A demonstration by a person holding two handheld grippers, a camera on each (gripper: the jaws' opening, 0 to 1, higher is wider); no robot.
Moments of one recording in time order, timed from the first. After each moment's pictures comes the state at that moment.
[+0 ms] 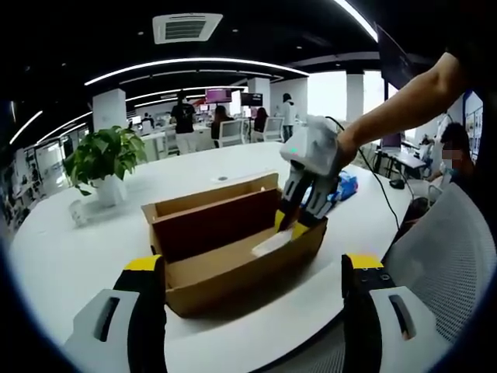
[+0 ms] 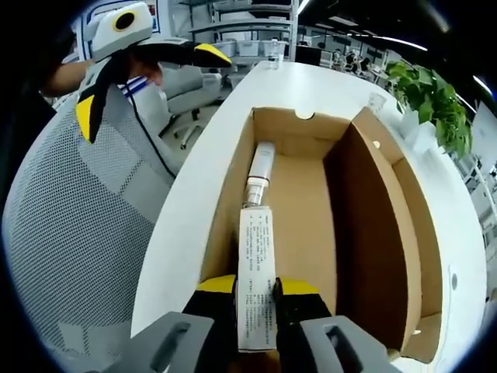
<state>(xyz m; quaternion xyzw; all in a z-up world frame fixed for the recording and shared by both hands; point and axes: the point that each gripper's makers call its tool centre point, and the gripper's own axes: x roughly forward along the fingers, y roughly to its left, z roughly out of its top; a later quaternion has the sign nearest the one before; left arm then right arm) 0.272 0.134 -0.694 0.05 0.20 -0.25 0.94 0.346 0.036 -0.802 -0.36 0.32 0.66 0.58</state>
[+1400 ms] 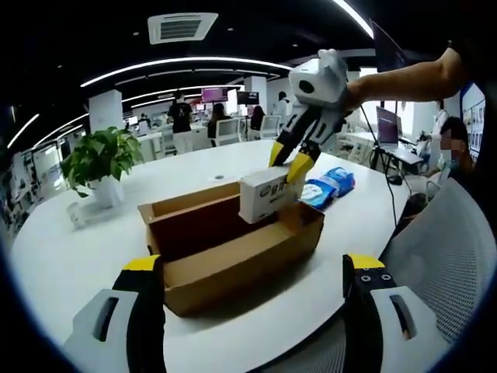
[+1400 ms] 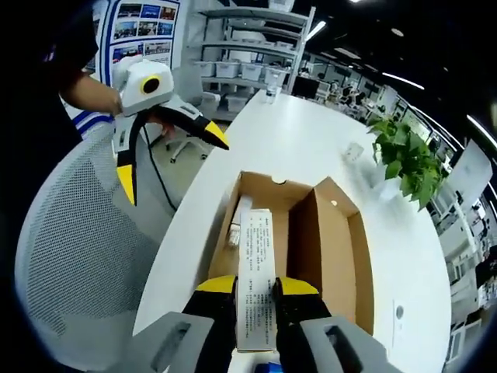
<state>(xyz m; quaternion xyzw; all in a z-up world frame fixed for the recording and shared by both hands) 0.269 0.130 -0.698 0.06 0.21 -0.26 0.94 0.363 0.029 -0.681 -0.38 0.21 0.66 0.61</state>
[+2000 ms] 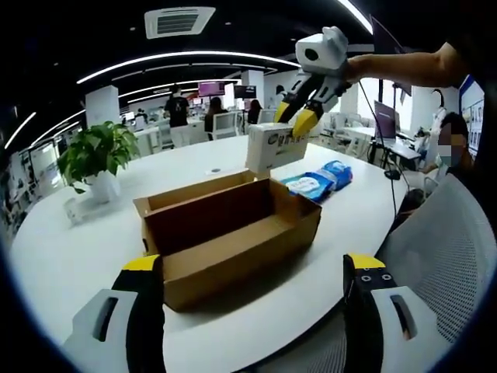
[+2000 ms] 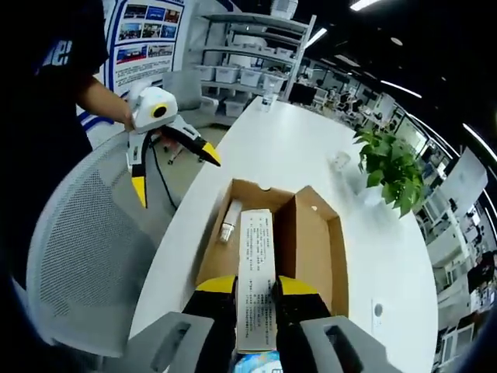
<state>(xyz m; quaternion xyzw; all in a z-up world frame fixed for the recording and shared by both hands) 0.265 0.128 -0.705 0.06 0.22 -0.26 0.94 0.380 -0.005 -0.637 -0.38 0.20 0.66 0.62</state>
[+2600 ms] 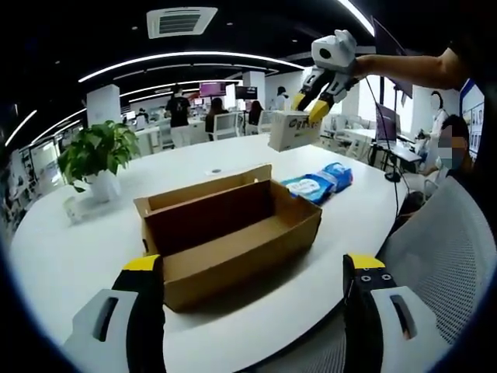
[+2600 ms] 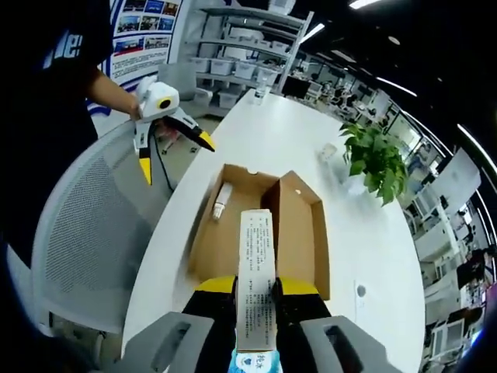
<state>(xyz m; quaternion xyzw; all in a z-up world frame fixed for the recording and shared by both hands) 0.267 0.127 -0.703 0.06 0.22 -0.26 0.94 0.395 -0.060 -0.616 -0.41 0.20 0.63 0.63</state>
